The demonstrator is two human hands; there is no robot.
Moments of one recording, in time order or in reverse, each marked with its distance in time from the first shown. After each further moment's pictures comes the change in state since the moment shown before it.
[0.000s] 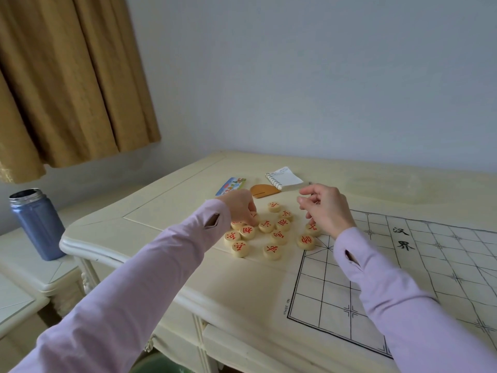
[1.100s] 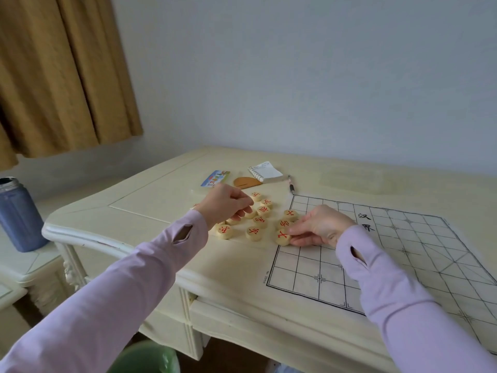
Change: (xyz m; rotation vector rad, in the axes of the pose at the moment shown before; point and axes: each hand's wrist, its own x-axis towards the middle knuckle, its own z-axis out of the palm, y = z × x) left_hand -0.058 0.024 0.014 -0.772 0.204 -0.004; right_hand -0.059 -0.019 -0.038 0.297 -0.414 0.584
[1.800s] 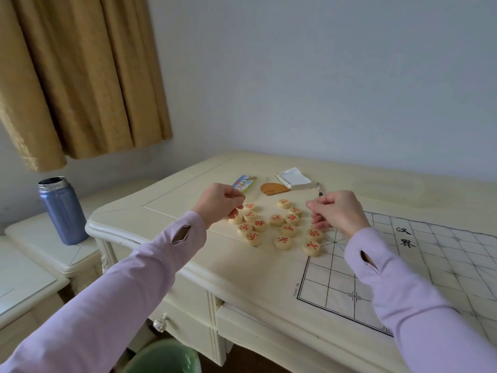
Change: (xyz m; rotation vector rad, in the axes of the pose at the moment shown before) left_hand 0.002 -0.033 -0.050 -0.041 0.189 -0.087; right_hand 0.025 -0.019 0.018 -0.151 0.344 -0.378
